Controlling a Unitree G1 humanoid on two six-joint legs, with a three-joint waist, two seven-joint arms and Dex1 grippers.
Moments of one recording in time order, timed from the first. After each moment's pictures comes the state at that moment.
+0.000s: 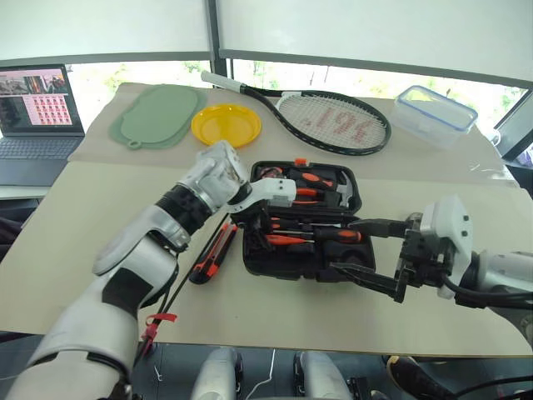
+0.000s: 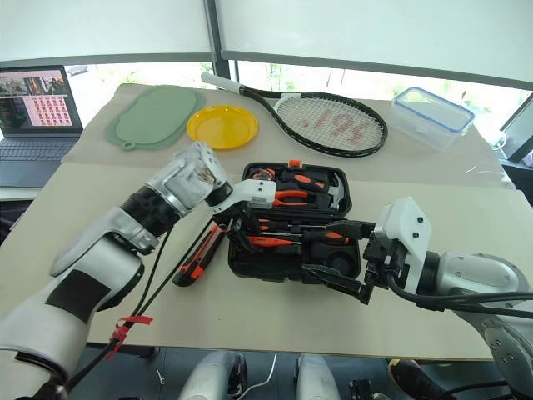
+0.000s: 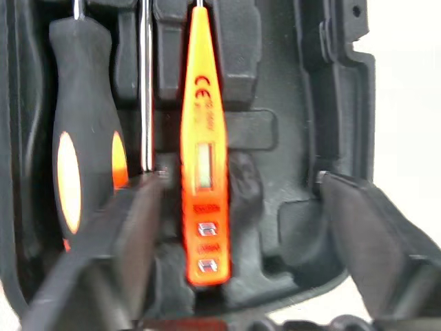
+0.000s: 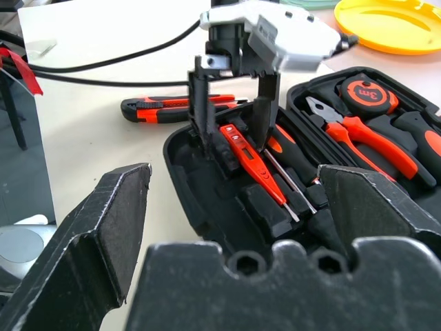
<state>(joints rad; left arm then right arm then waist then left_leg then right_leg) -1.25 0.48 -0.75 0.55 0.02 0.68 -1.61 -0.02 -0.92 -0.32 -0.77 0.89 0.77 0.72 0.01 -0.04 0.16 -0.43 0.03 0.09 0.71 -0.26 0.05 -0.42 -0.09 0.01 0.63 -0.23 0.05</state>
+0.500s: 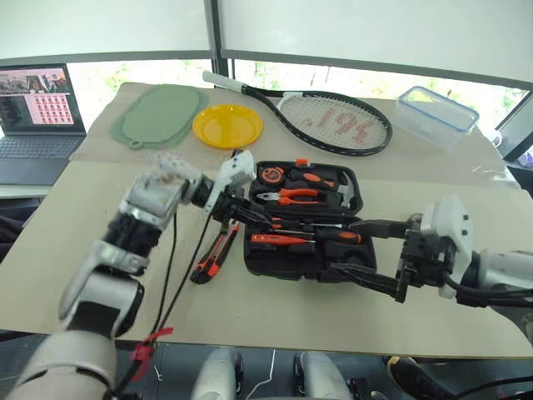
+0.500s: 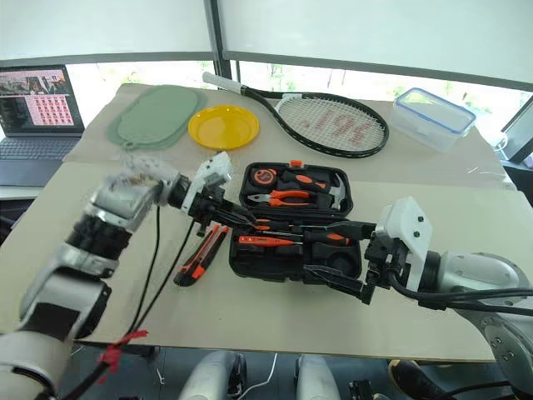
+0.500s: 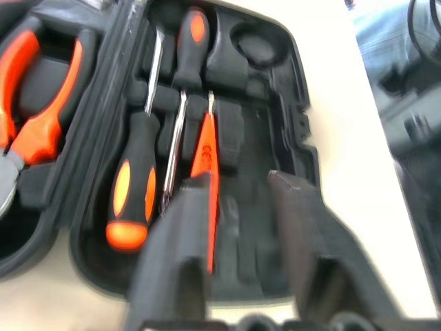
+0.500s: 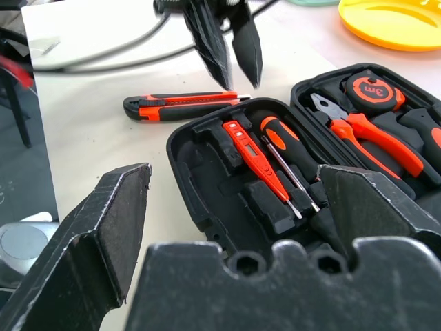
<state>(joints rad) -0.90 0.53 -0.33 0.28 -0.26 0.58 -1.42 -0.03 -0.93 -0.32 -0.75 0.89 0.77 0.75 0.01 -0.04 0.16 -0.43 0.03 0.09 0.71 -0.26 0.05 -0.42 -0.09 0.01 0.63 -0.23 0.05</state>
